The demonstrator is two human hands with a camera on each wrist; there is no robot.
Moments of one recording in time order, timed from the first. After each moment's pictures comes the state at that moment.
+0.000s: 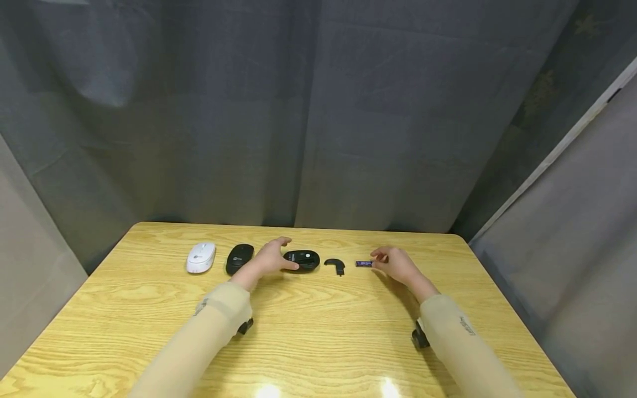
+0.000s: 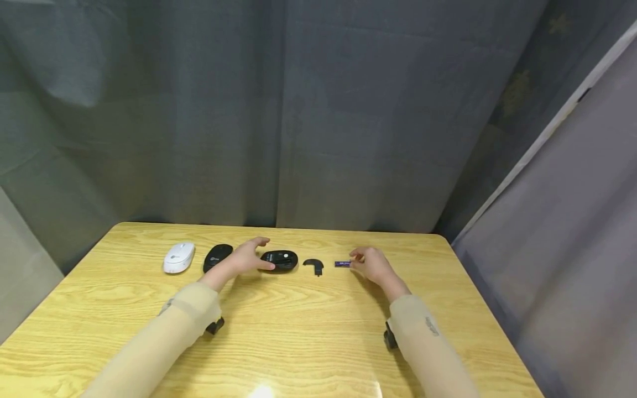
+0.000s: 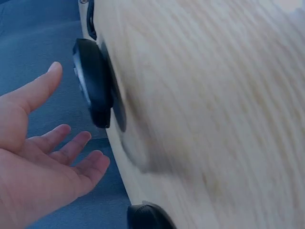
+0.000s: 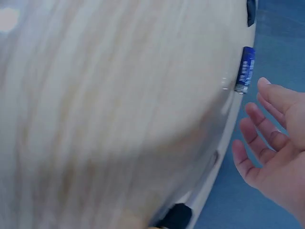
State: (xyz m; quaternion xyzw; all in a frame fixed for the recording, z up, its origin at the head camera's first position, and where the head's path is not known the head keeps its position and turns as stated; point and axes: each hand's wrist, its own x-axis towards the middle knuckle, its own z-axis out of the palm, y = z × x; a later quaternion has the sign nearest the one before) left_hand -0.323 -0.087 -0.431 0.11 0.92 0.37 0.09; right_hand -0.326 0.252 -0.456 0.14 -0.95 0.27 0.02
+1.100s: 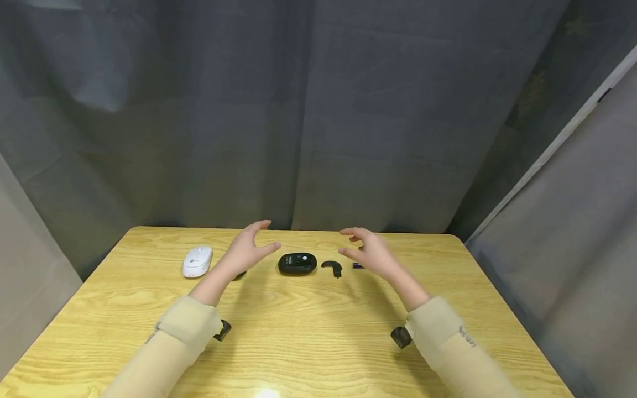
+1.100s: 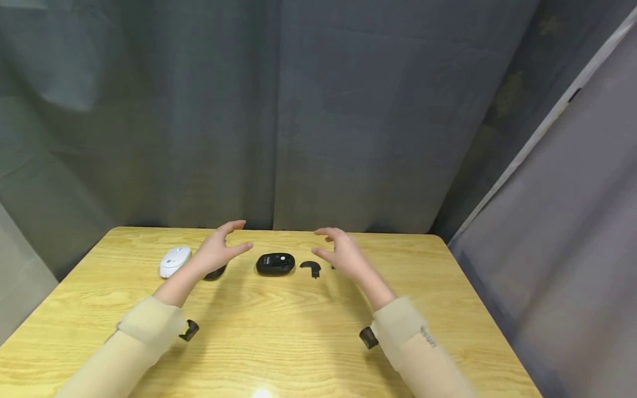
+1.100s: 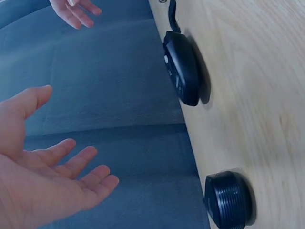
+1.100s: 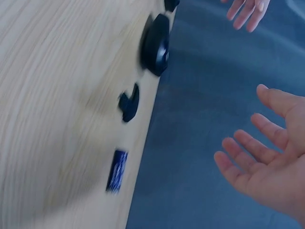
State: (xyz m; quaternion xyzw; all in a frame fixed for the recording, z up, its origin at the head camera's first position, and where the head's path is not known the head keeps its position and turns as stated) left_hand -0.284 -0.126 -0.374 0.13 0.91 0.39 -0.02; right_hand -0.287 0.175 -0.376 0.19 -0.92 0.32 0.07
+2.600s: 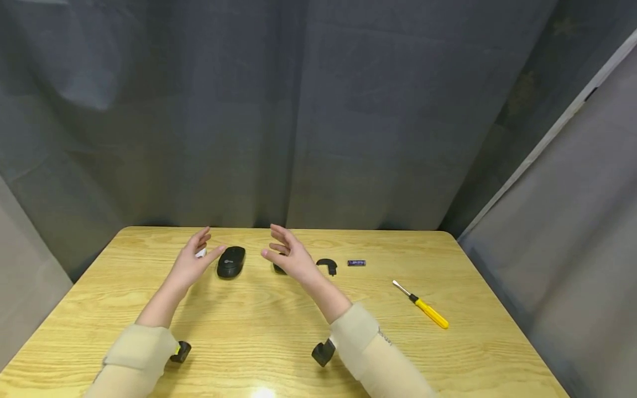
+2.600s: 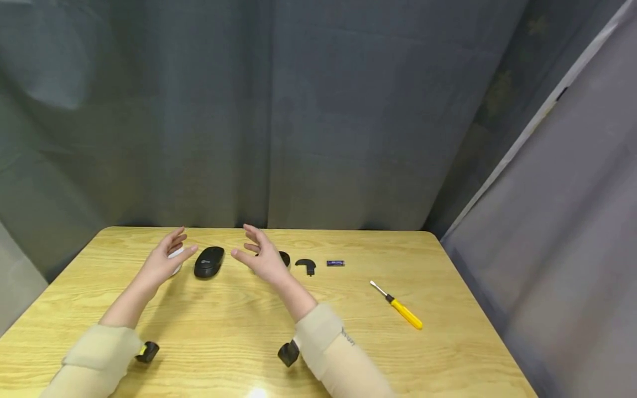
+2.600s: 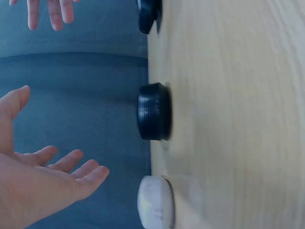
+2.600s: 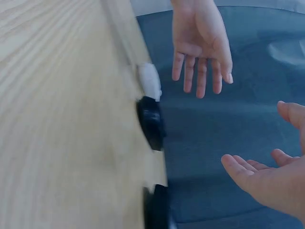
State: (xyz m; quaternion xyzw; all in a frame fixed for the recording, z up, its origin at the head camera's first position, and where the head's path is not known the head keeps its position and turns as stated) left_hand -0.271 -0.219 -0.408 0.05 0.86 0.50 -0.01; right_hand -0.267 0.036 -0.389 0.19 -0.75 0.63 -0.08
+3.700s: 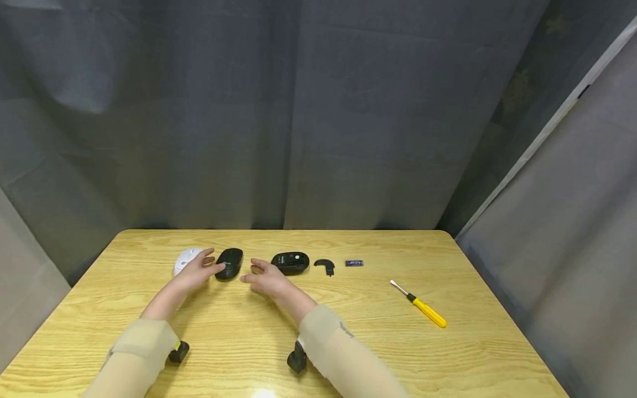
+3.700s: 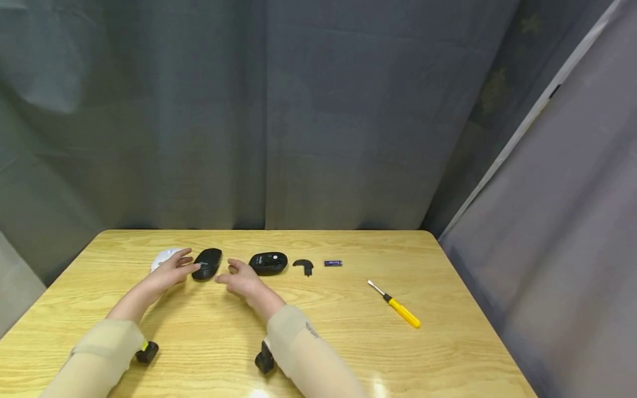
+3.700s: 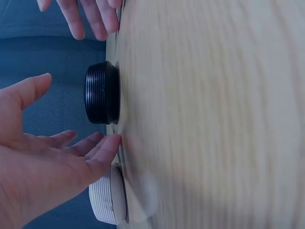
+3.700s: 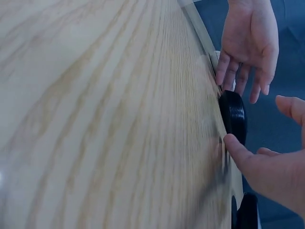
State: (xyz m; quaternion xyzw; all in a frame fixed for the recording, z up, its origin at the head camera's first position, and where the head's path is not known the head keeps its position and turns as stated) left_hand -0.296 -0.234 -0.445 0.03 0.87 0.48 0.14; right_hand -0.286 -0.026 -0.459 0.05 -0.71 0.67 -0.21
